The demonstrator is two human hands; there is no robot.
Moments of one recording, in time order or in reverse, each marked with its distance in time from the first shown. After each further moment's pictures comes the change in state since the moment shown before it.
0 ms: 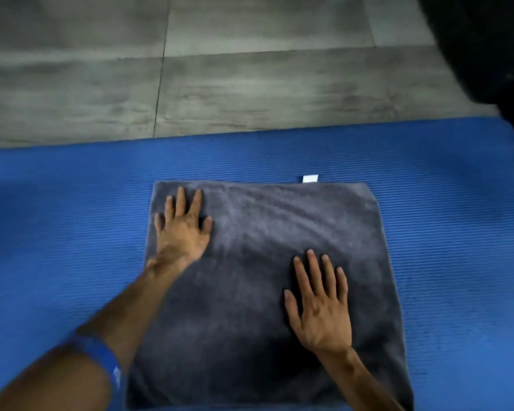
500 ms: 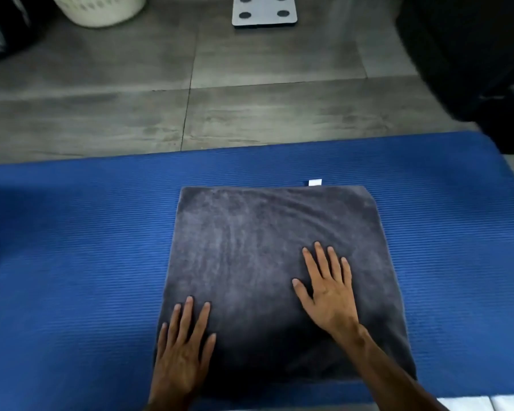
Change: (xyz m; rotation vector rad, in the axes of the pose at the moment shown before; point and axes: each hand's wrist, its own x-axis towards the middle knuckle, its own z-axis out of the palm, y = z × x) left_hand -0.221 -0.067 0.084 -0.038 0.047 0.074; right_hand -0.002 0.003 -0.006 0.054 -0.037 -0.037
